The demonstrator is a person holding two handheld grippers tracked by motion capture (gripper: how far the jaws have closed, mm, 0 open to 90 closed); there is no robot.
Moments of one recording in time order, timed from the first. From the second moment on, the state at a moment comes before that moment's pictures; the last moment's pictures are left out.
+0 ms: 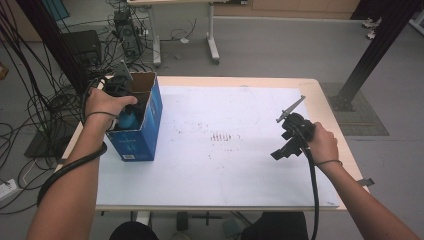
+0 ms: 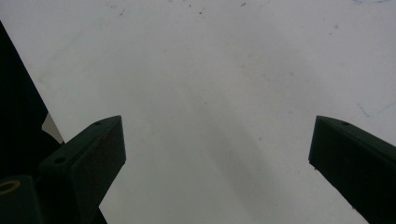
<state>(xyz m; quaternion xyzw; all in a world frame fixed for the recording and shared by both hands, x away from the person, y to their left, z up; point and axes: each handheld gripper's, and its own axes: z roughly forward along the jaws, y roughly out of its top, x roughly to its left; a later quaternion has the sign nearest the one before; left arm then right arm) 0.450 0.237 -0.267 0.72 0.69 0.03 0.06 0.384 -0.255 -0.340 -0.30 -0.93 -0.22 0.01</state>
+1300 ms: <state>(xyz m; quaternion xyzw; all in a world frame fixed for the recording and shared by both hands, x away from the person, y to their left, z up) 0.451 0.238 -0.268 0.72 0.69 0.02 0.06 0.385 -0.256 -0.340 -0.30 -0.93 -0.22 0.01</state>
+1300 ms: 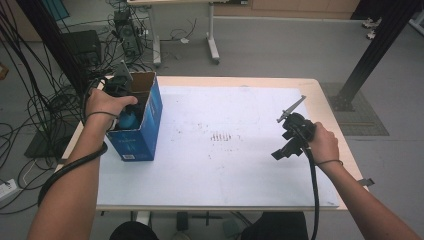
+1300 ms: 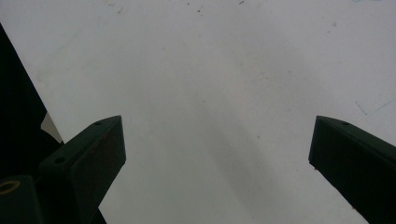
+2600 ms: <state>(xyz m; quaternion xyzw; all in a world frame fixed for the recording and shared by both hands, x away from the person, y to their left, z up) 0.451 0.238 -0.269 0.72 0.69 0.03 0.06 0.385 -0.256 -0.339 -0.30 -0.93 -0.22 0.00</state>
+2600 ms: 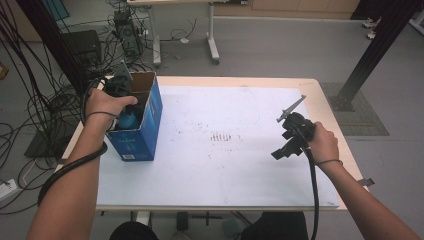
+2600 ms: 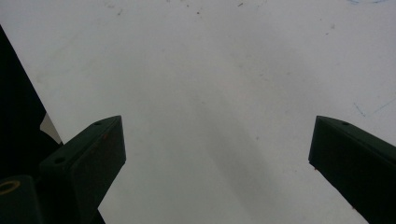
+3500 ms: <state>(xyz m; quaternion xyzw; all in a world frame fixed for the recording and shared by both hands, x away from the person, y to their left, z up) 0.450 0.239 -0.269 0.72 0.69 0.02 0.06 0.384 -0.257 -0.337 -0.30 -0.93 -0.22 0.00</state>
